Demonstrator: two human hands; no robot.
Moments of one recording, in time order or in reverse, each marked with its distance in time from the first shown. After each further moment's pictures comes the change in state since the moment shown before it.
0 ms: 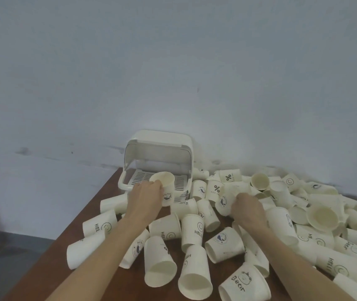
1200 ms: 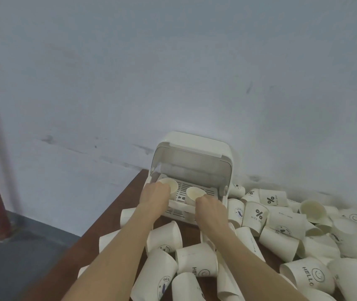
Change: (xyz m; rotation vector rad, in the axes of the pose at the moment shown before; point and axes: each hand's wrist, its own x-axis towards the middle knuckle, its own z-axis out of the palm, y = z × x) left_hand 0.077 -0.085 0.052 0.276 -0.326 -0.116; right_hand 0.032 -0.173 0.093 -0.235 -0.057 -0.522
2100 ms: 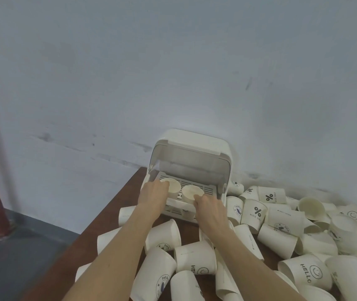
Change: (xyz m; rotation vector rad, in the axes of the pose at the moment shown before) left_hand 0.001 -0.002 0.008 -0.021 0.057 0.034; right_hand 0.001 0.007 0.012 0.037 0.100 -0.057
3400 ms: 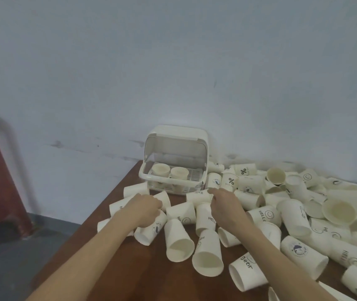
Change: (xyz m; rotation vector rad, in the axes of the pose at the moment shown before) left_hand -0.144 0.017 -0.048 0.108 -0.284 0.260; right_hand -0.144 0.050 -0.077 0.355 -0.013 0.110
